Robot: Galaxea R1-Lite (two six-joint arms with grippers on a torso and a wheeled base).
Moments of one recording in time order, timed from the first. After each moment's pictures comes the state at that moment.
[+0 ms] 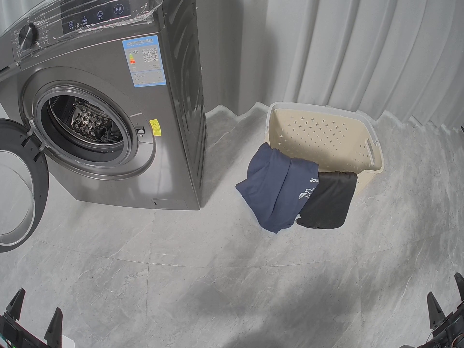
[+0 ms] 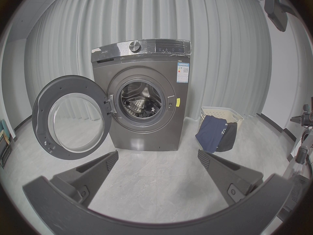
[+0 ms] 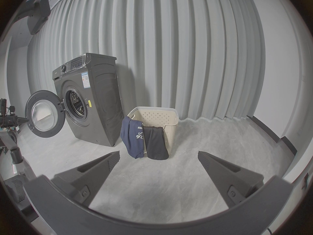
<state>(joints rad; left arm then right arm) 0.00 0.02 -0.02 0.00 0.00 0.01 -0.01 0.02 -0.02 0.00 0.04 -0.01</state>
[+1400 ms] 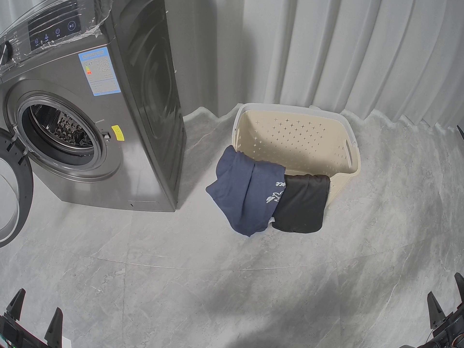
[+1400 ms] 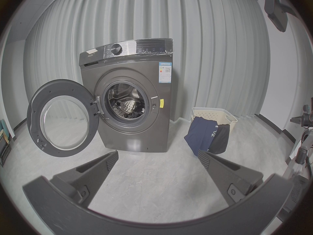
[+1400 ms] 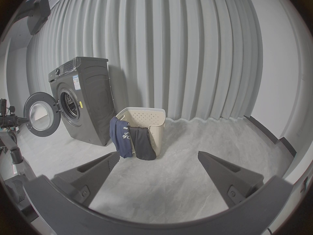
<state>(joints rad) 0.00 0.02 -0.02 0.00 0.00 0.00 -0.01 0.02 -0.02 0.00 0.04 -0.01</state>
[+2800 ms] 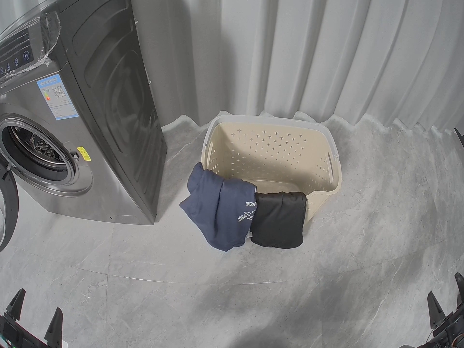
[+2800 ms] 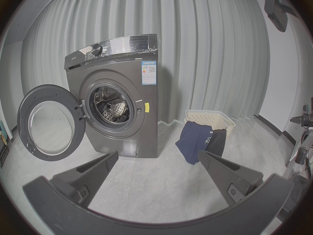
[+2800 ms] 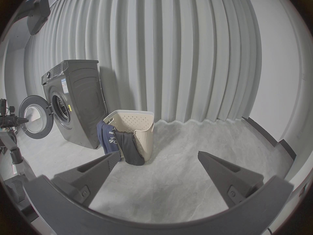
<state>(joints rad) 0.00 0.02 -0.02 0.00 0.00 0.00 -0.01 0.02 -0.02 -0.01 0.04 -0.01</state>
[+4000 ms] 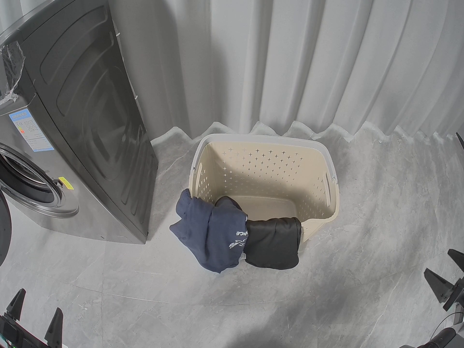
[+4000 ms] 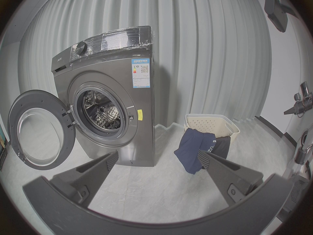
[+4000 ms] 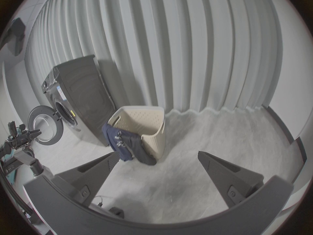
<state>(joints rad) 0.00 0.02 -0.02 0.00 0.00 0.00 0.04 0.47 -0.22 -0.06 0.16 0.03</state>
